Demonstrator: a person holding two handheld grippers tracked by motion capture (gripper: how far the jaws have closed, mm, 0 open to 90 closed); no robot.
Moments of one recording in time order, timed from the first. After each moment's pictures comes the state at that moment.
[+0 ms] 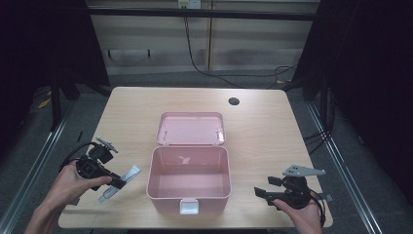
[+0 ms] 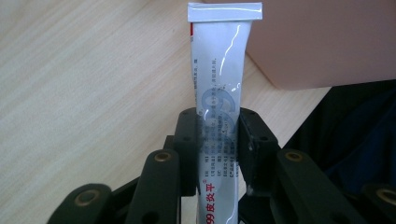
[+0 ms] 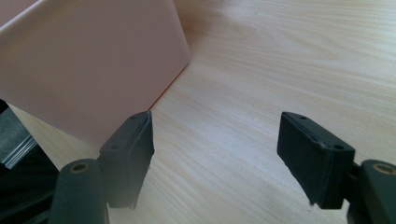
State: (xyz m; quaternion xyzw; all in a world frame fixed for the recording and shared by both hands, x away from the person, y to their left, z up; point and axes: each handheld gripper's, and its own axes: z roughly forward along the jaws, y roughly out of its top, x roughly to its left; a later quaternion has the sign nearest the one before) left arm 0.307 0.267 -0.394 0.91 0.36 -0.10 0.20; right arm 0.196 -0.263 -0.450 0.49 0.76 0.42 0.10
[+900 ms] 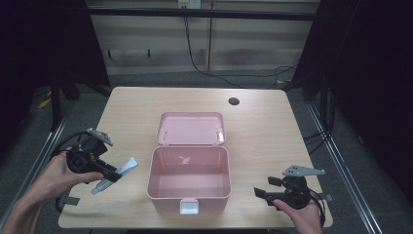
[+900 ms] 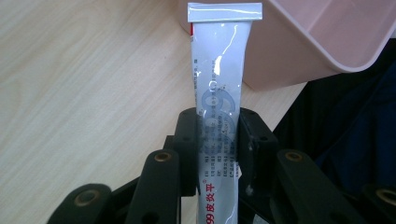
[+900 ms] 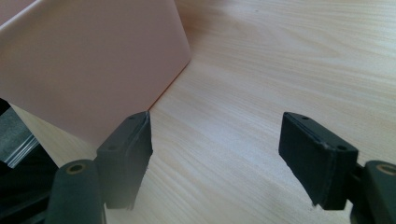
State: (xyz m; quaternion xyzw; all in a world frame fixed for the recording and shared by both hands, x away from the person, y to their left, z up) left arm 0.298 0.264 -0.342 0.93 0.30 -0.06 0.20; right arm 0.196 -0.263 -0.450 0.49 0.76 0.42 0.09
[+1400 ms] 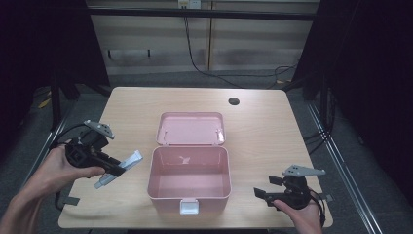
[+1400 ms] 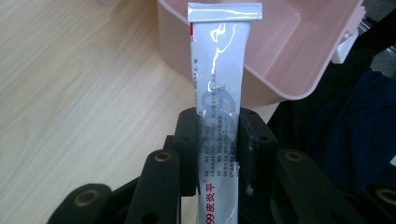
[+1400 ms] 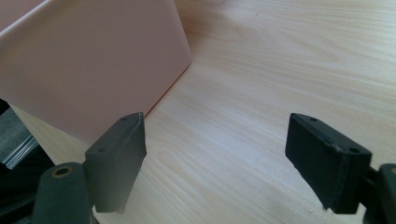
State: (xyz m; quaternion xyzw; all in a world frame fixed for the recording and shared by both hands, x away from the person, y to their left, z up) left arm 0.295 0.245 -0.310 0.93 0.27 -0.06 0.23; right arm 0.196 -0.263 -0.449 0.49 0.76 0.42 0.10
